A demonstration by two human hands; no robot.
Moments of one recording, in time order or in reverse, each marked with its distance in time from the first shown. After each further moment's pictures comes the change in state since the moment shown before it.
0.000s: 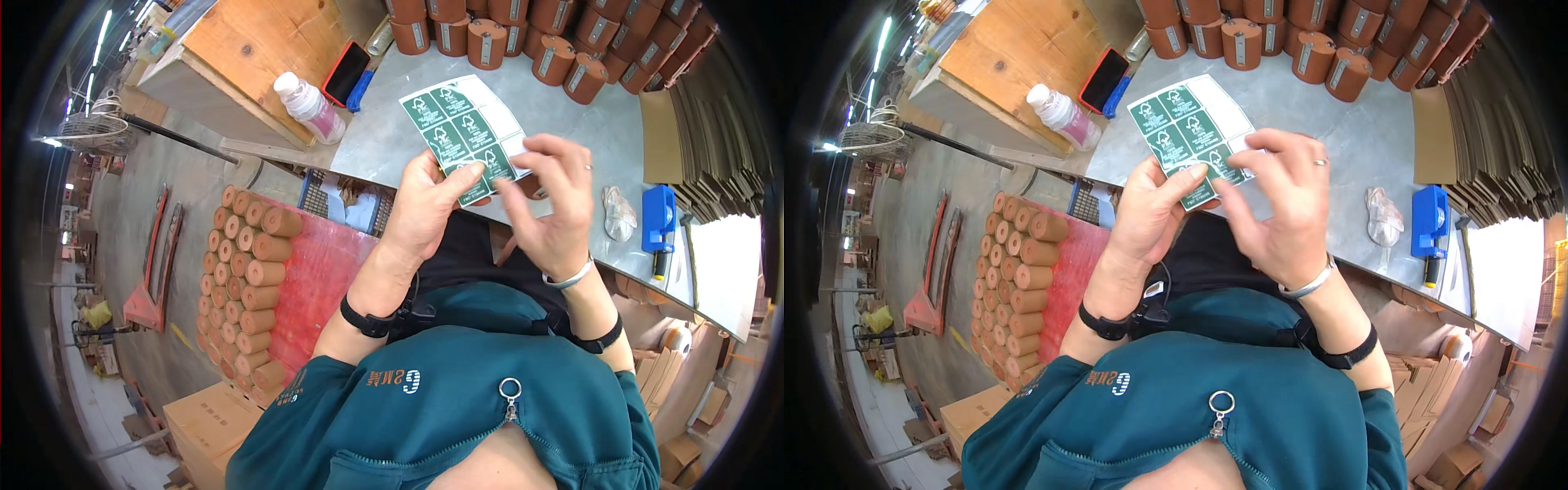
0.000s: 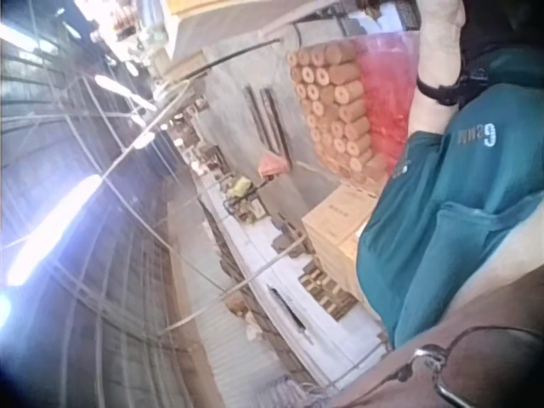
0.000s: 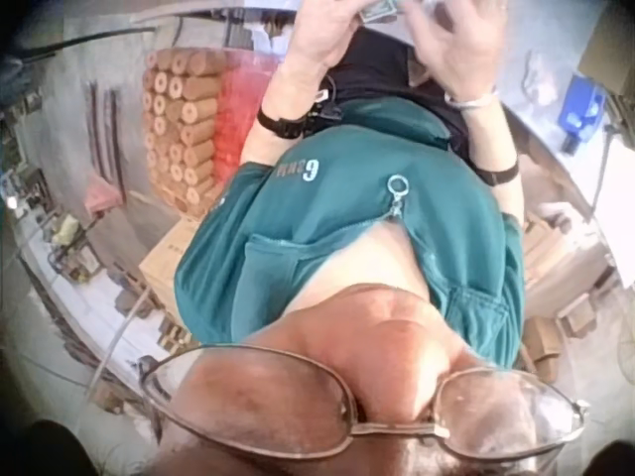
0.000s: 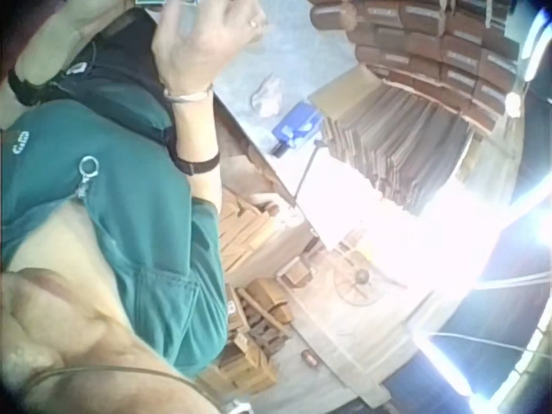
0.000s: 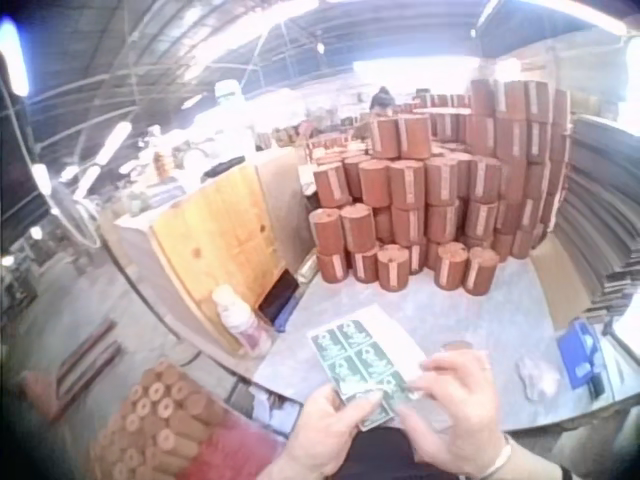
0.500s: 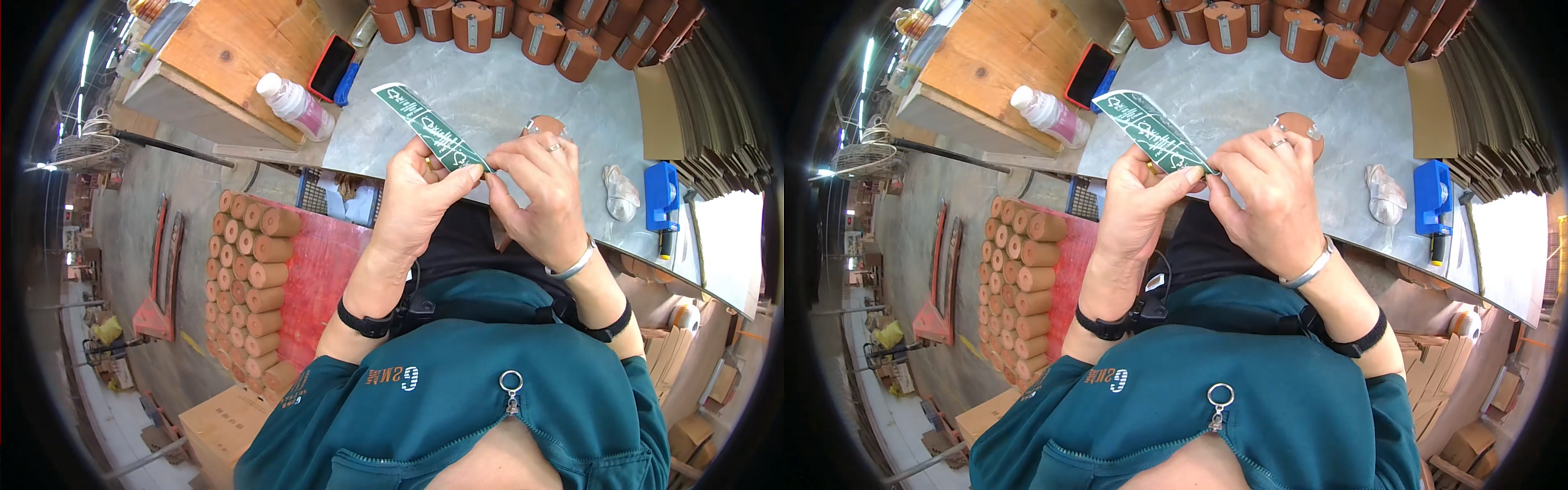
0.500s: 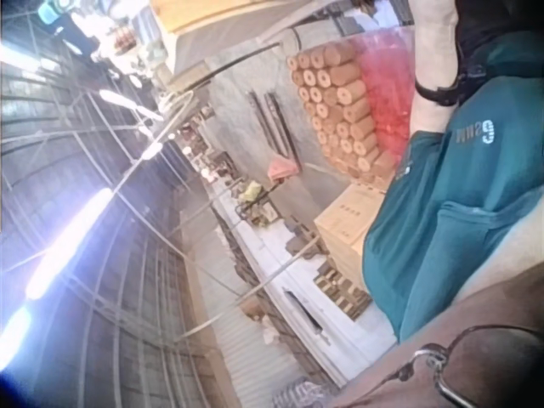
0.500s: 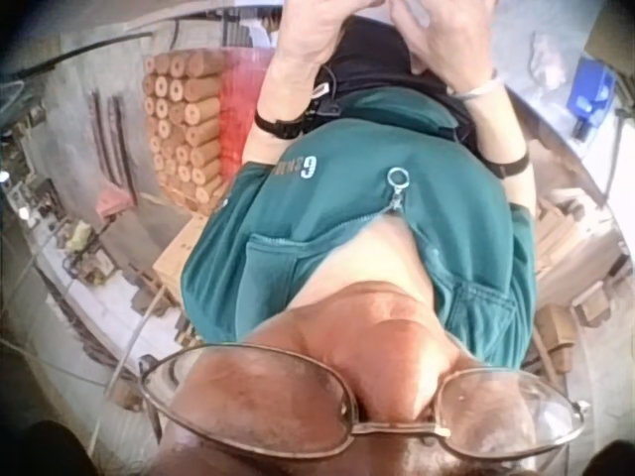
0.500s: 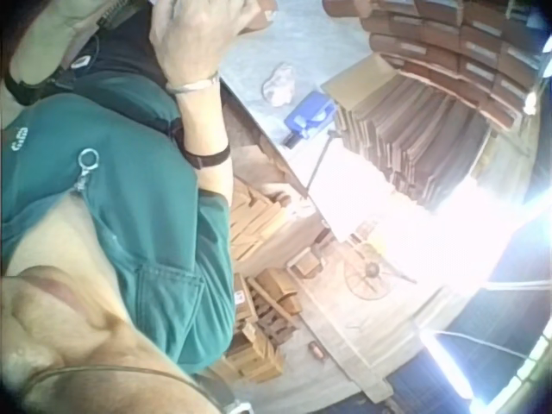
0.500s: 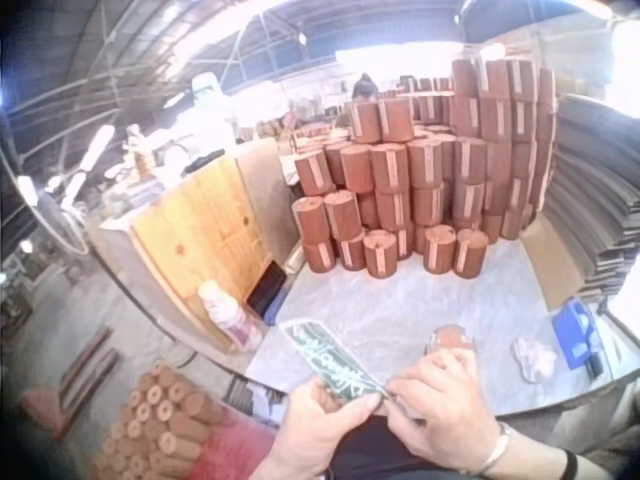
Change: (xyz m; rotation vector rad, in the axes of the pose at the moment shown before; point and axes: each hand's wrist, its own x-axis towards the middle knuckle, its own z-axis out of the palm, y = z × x) left_hand -0.005 0.001 -0.001 0.079 0.001 0.056; right_hand -0.006 0.004 0.000 -0.104 -0.153 -0.111
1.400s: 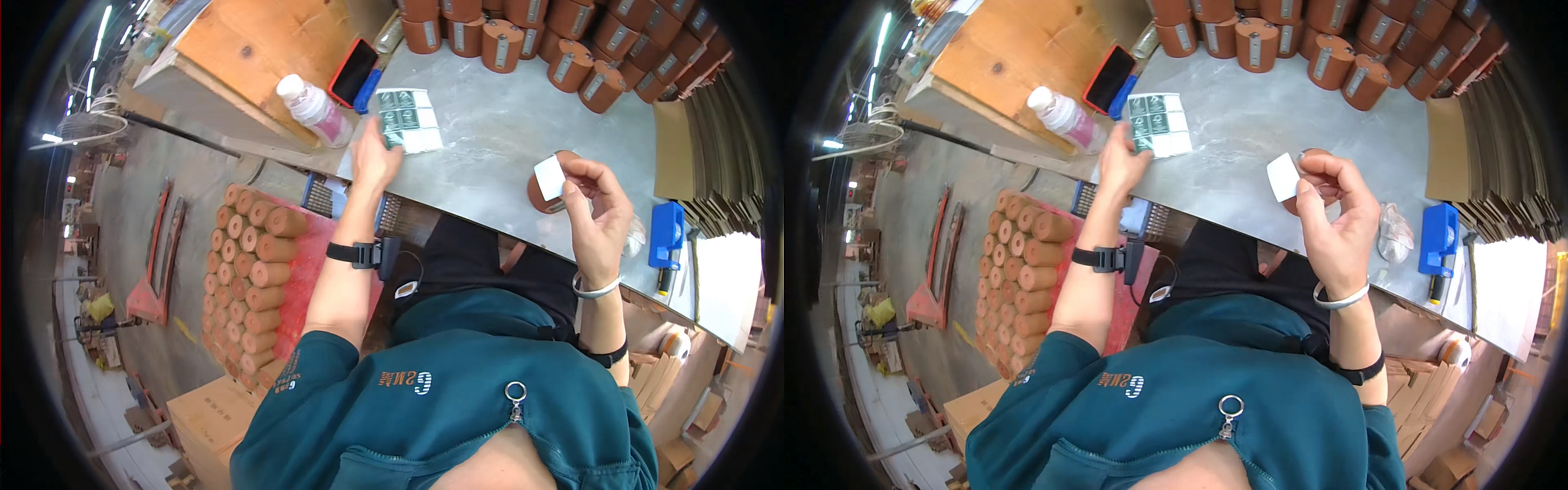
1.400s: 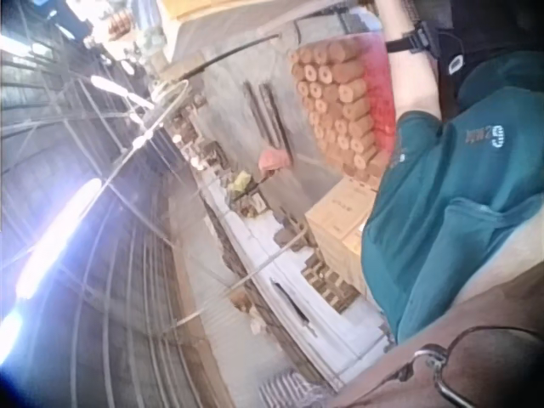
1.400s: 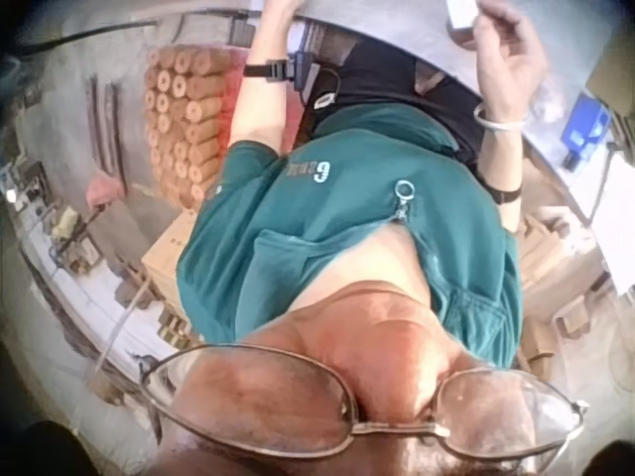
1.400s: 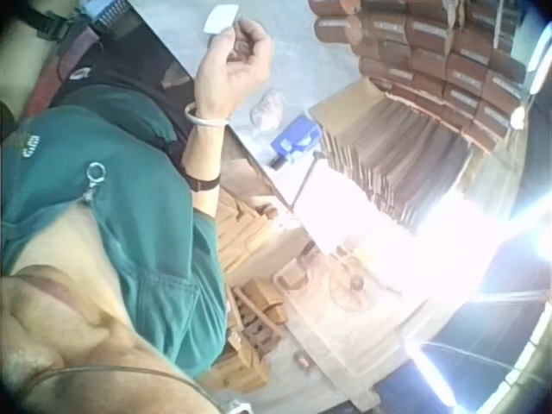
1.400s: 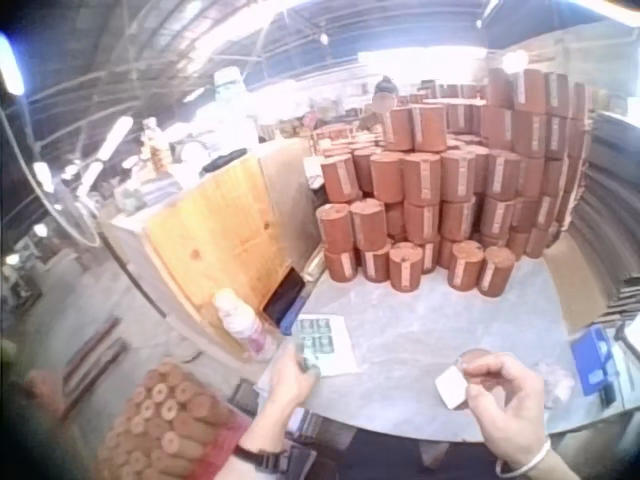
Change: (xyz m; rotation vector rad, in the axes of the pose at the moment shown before) left_hand 0.087 -0.023 -0.140 1.383 0.477 0.016; right_hand -0.004 0.028 -0.011 0.573 0.124 0.680
